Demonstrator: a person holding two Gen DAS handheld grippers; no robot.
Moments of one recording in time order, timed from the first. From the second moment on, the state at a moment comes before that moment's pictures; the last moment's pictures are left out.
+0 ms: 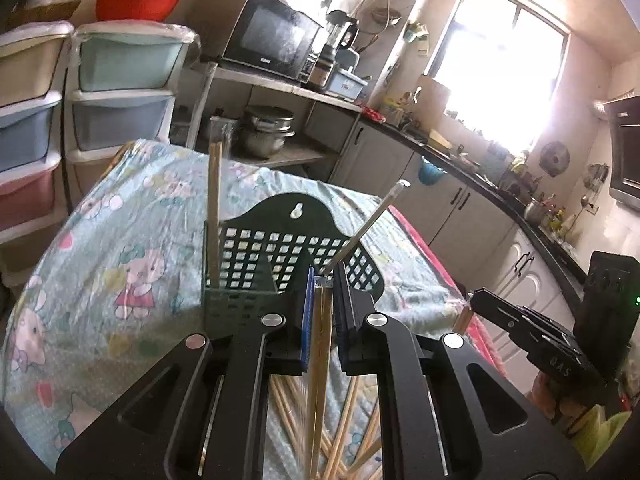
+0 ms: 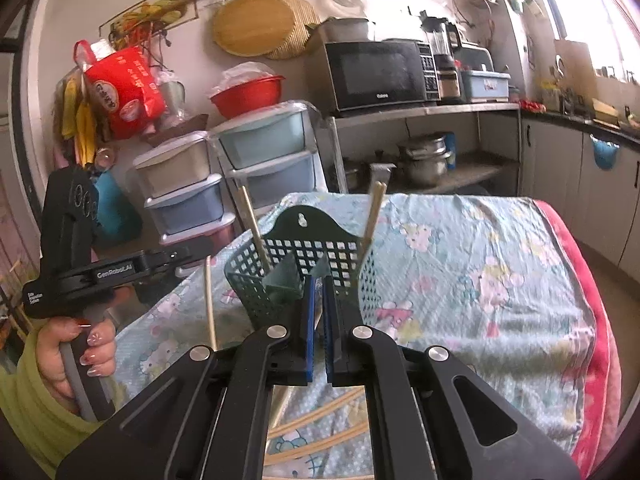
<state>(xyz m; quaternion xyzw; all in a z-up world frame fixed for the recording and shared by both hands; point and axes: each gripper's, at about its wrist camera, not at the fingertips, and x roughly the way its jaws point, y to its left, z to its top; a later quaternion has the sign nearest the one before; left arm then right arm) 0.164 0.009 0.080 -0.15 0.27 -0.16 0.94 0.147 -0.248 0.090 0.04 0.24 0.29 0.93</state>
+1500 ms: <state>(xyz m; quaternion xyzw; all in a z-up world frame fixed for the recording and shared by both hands) 0.178 0.017 0.174 -0.11 0.16 -0.16 0.97 0.136 -0.204 0.168 -0.01 0.13 0.33 0.93</state>
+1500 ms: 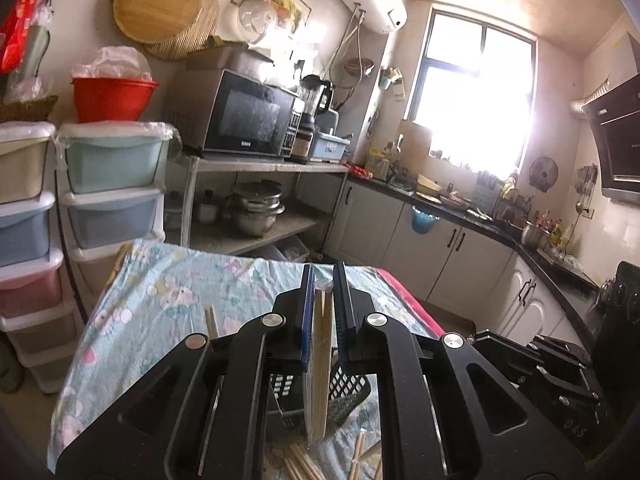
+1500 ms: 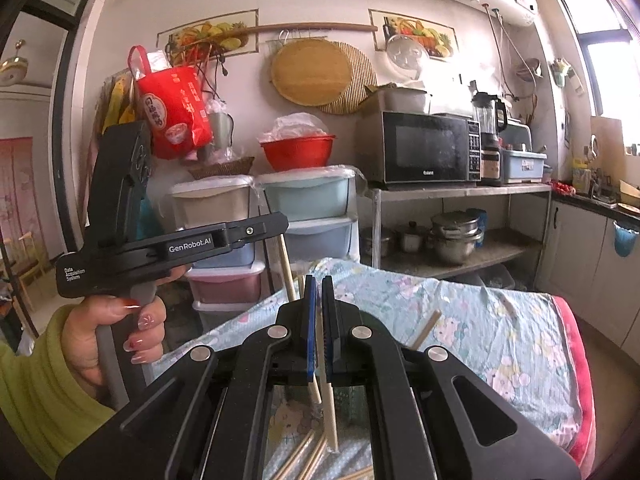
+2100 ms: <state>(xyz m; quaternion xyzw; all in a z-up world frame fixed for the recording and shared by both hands) 0.194 0.018 0.205 -0.11 0.12 -0.15 0.97 0.159 -0.209 0.218 0.00 0.08 0.31 0.95</state>
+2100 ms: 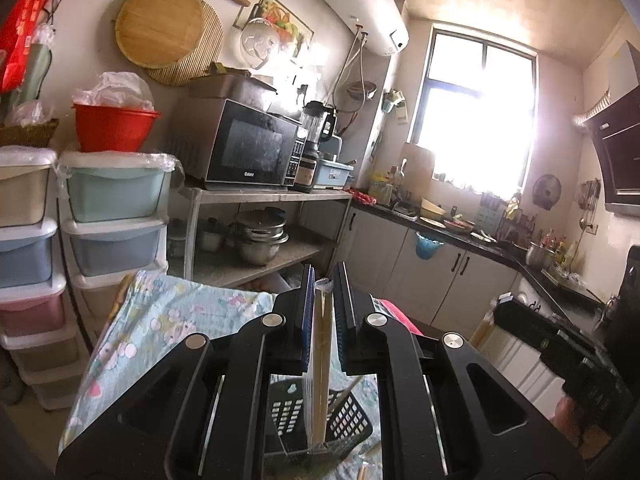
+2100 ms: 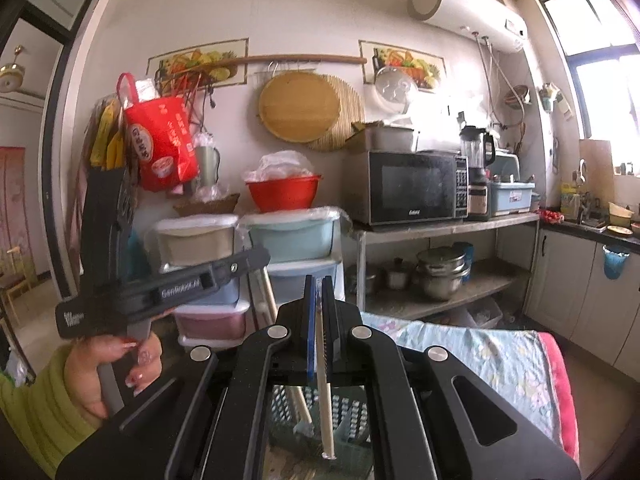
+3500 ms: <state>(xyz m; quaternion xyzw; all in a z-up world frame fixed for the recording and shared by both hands) 0.238 -0.007 0.156 -0.10 0.17 -0.13 0.97 0.218 -0.199 0.184 0.02 0.12 0.27 0.96</state>
